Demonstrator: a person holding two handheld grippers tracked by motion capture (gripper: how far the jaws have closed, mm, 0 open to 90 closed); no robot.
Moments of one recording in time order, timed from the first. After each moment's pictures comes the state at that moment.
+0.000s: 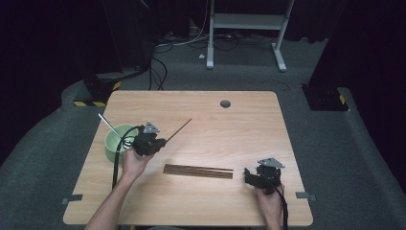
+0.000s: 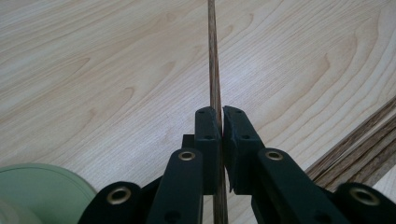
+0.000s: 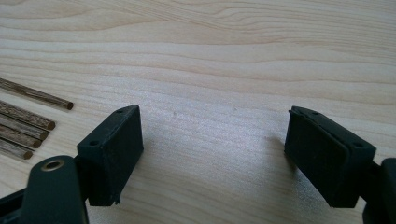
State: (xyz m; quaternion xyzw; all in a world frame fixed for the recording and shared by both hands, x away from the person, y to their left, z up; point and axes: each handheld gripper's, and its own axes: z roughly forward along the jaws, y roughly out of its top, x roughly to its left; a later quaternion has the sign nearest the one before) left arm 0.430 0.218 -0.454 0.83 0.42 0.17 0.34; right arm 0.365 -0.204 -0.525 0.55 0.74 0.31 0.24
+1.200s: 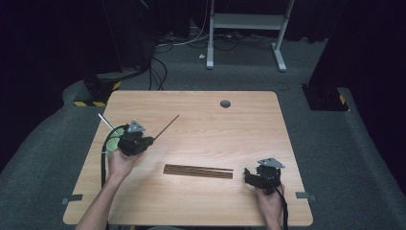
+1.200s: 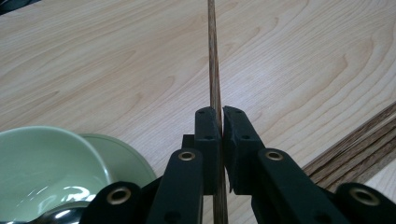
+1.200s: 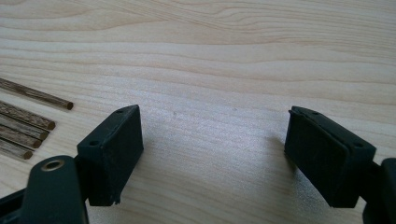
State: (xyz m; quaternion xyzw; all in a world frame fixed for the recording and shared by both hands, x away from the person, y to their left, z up) left arm 0.417 0.255 -0.437 0.81 0.44 0.19 0.33; right arm 0.365 -0.204 -0.525 0.55 0.74 0.31 0.24
